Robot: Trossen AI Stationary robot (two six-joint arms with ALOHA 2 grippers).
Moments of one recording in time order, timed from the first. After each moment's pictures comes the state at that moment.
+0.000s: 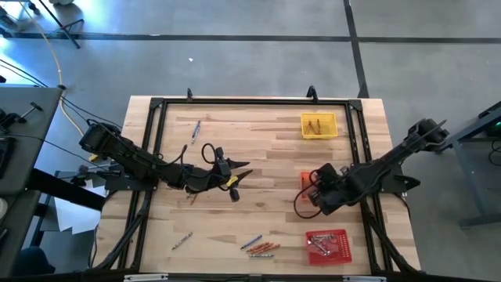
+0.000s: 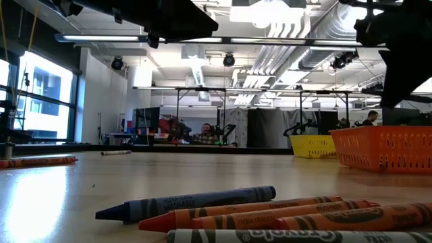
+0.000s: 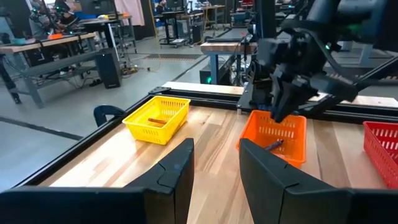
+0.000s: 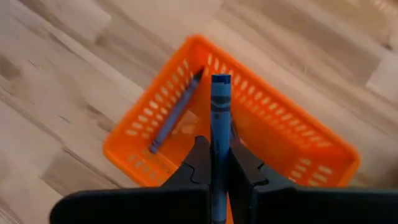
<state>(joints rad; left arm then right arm) -0.33 1.51 0.71 0.67 -0.71 -0.02 0.57 1.29 0.85 -1.04 0.43 1.51</state>
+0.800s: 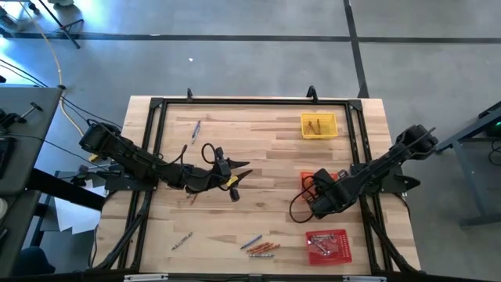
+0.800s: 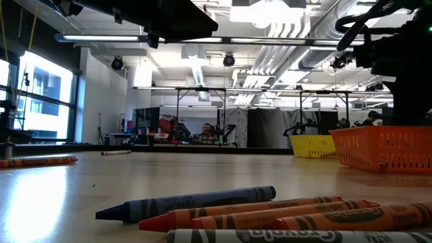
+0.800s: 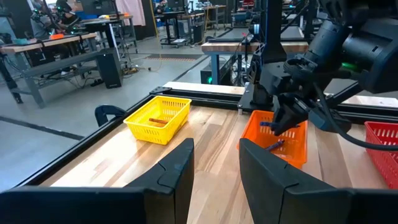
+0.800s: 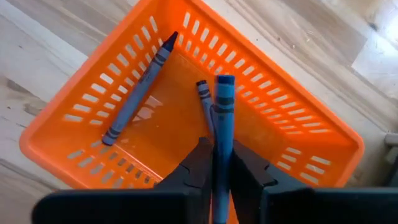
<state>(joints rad) -0.33 1.51 0.71 0.67 -0.72 -0.02 0.56 1.47 0.85 -1.05 0.37 1.52</state>
